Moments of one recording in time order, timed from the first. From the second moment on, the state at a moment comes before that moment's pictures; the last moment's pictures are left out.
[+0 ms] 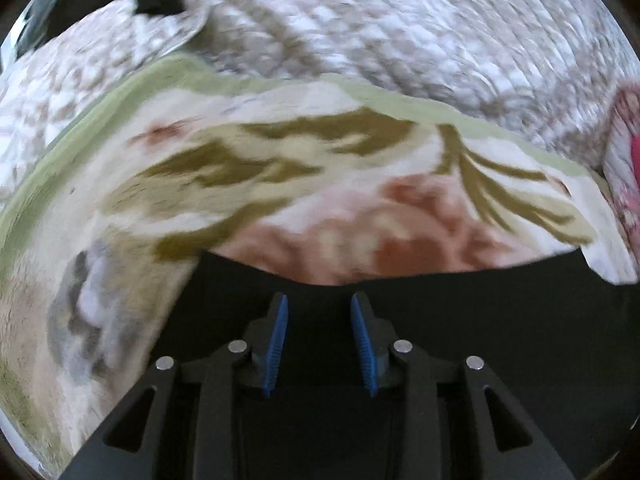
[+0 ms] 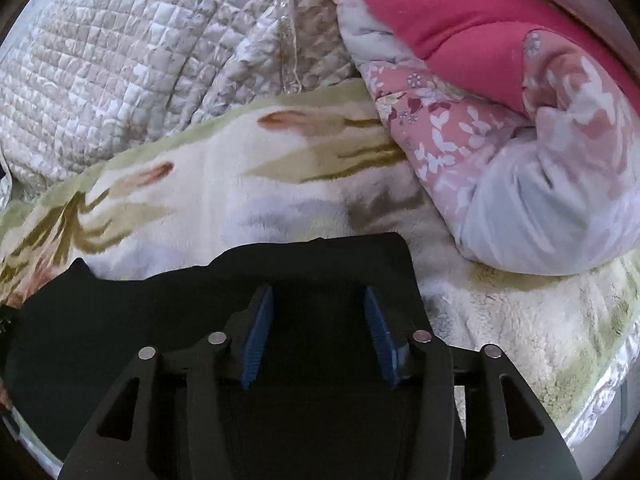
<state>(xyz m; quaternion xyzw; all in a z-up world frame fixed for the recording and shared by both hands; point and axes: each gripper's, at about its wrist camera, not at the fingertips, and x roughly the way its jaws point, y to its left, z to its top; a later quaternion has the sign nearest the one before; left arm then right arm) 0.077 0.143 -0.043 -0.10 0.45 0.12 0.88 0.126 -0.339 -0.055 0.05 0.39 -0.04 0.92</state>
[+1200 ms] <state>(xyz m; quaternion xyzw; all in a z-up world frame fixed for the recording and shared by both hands) -0.053 0.057 -0.031 -0.09 0.45 0.00 0.89 -0.011 -0.159 -0.102 -0.11 0.40 0.17 0.90</state>
